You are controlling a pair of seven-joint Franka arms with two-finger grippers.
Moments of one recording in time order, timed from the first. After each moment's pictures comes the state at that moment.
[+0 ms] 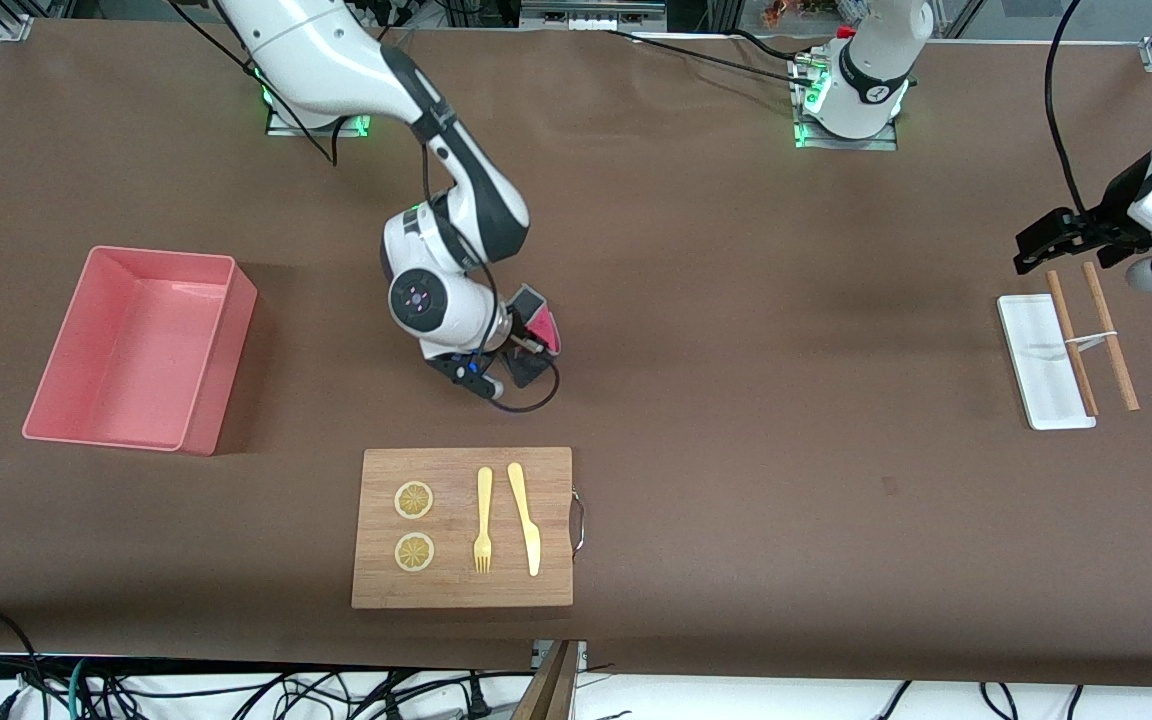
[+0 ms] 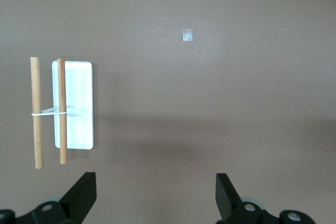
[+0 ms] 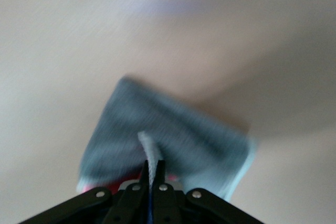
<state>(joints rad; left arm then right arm) 0.31 -0.04 -0.29 -1.75 0.01 1.68 -0.09 0.60 0.70 -0.03 -1.64 0.44 2.24 0.81</state>
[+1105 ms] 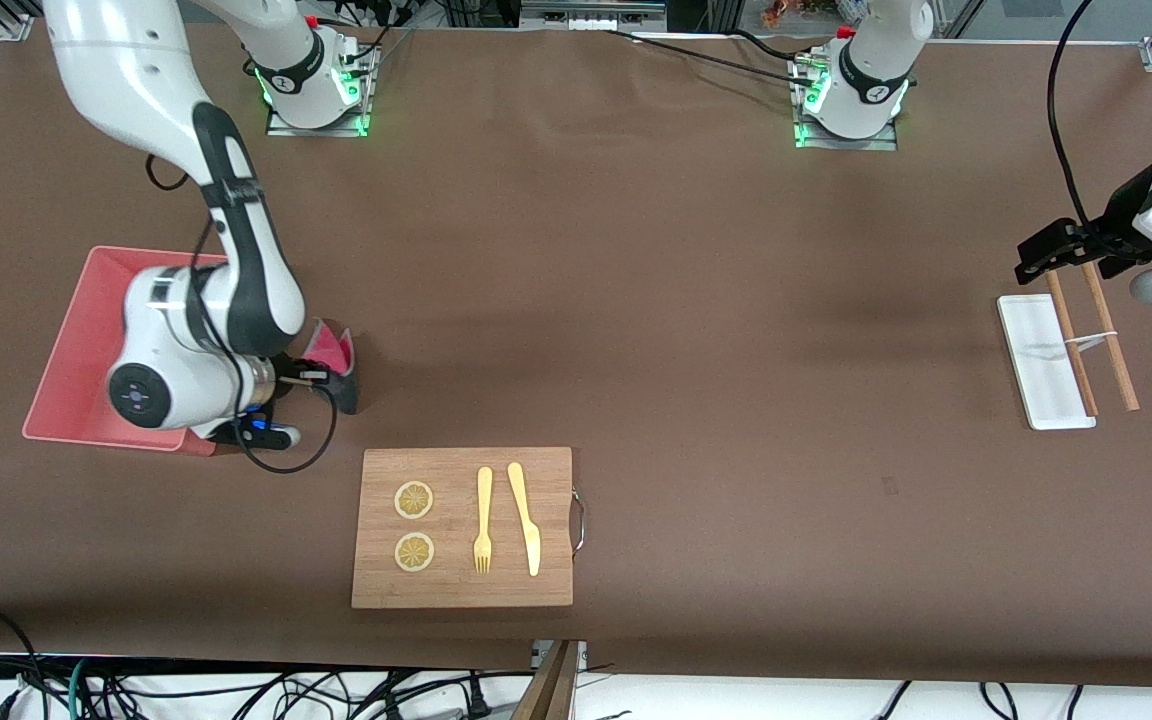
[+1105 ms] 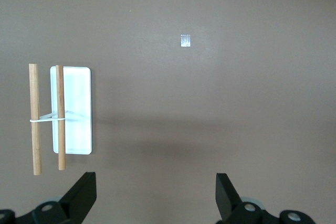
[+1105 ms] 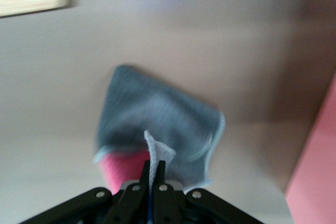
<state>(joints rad) 0.31 -0.01 -0.29 -1.71 0.01 1.68 -0.09 0.36 0.59 -0.27 -1.57 0.27 1.75 0.10</state>
